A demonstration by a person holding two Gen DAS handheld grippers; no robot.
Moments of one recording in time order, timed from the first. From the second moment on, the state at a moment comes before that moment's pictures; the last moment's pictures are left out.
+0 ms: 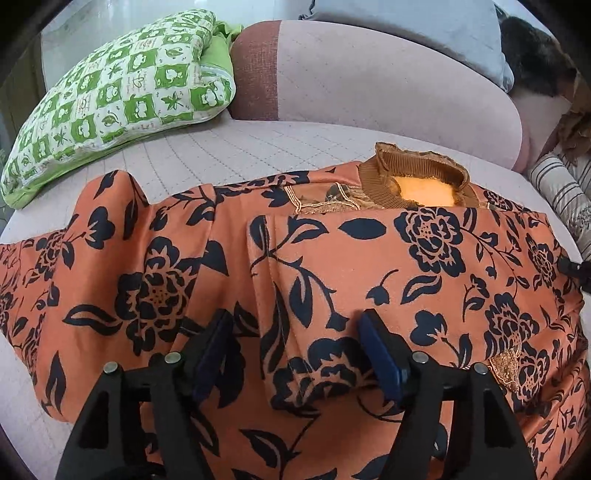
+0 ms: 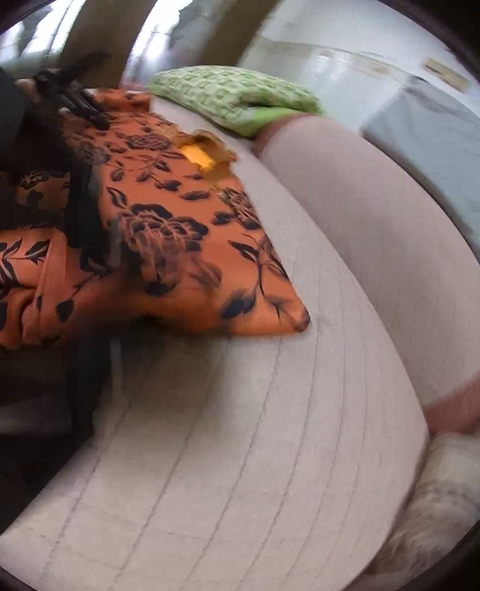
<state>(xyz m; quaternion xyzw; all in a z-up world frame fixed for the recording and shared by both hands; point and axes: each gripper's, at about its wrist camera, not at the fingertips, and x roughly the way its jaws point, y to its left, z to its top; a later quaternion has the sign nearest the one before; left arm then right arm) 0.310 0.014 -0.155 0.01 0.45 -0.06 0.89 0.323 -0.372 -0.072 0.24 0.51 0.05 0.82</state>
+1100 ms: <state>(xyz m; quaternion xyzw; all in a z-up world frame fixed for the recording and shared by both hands) 0.240 0.161 -0.084 -0.14 0.38 -0.03 0.91 0.179 -0.303 0.014 0.22 0.42 0.07 0.88</state>
